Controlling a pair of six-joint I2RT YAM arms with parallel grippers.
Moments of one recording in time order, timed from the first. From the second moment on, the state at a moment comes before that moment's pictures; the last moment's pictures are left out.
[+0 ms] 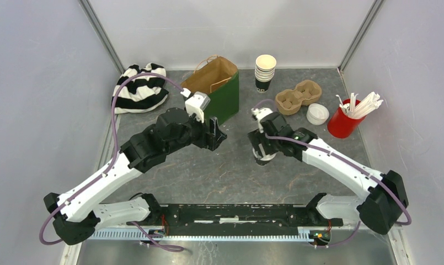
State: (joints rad) left arm -0.90 1.00 1.16 -0.58 -0.10 -0.40; right arm 0.75 1.26 0.96 -0.65 0.15 0.15
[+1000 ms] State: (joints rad) left arm -0.90 1.15 1.49 -0.71 -0.10 -0.06; right arm -0.17 0.94 0.69 -0.59 0.53 0.51
